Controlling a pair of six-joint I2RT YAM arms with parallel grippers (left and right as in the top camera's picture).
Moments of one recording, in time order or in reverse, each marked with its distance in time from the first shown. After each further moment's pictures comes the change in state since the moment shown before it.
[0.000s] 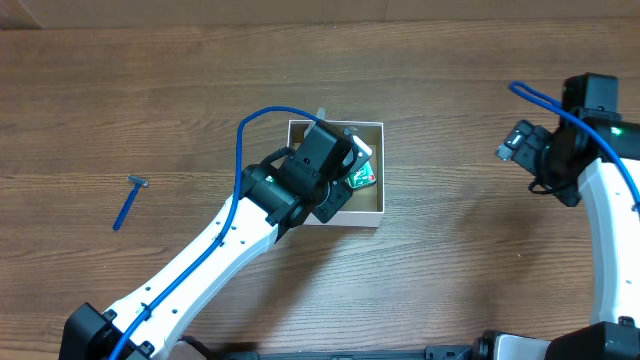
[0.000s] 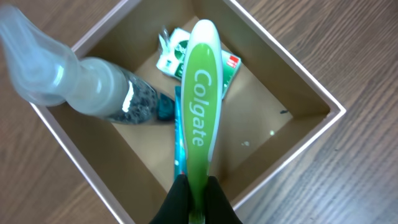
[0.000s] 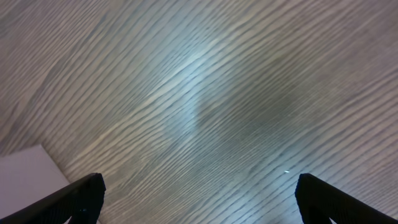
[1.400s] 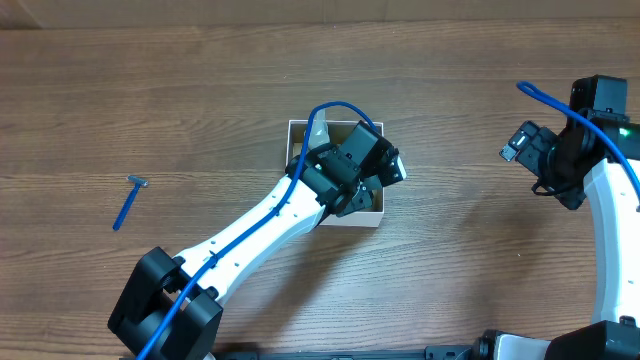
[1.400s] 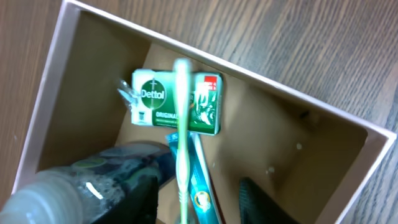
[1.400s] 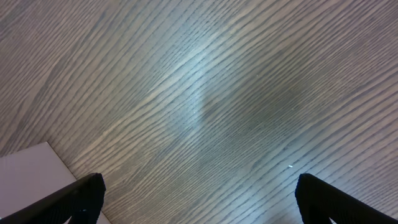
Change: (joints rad) left arm -0.074 0.230 0.087 0.085 -0.056 0.355; right arm -0.018 0.000 0.000 -0.011 -0.031 0.003
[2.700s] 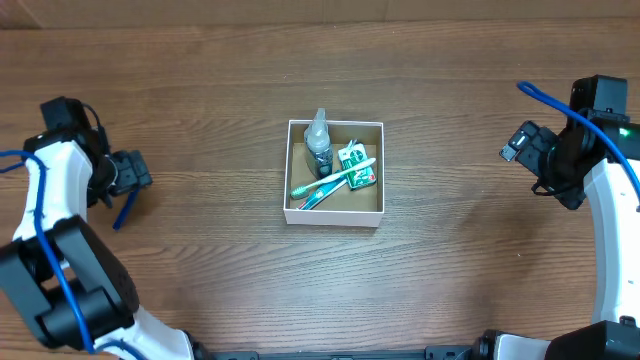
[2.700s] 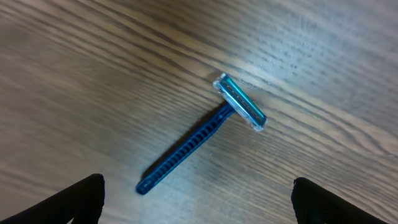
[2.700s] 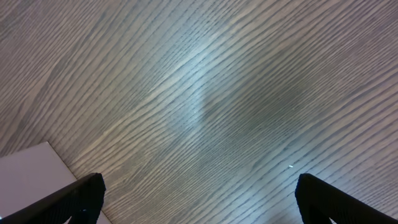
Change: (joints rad) left arm 1.179 0.100 -0.003 -0.211 0.050 -0.512; right arm 0.000 0.000 0.000 0.001 -0.002 -0.001
